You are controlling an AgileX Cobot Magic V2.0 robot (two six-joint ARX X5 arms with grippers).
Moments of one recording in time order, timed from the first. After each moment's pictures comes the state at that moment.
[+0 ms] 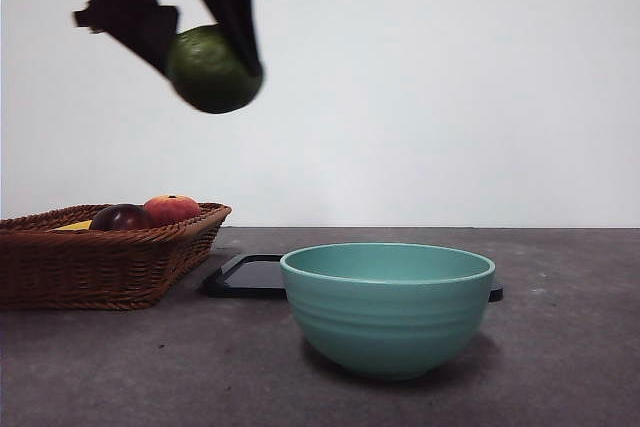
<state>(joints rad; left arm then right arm) -0.62 1.55 1.46 -1.03 0.24 -0.17 0.21 0.50 0.84 -0.87 -0.44 0.05</state>
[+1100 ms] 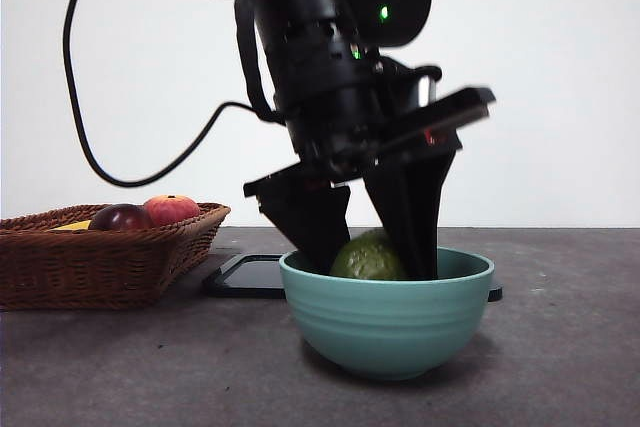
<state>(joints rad) -0.90 1.94 1.46 -0.83 0.22 -0.17 0.21 0.50 0.84 -0.87 -0.44 0.05</state>
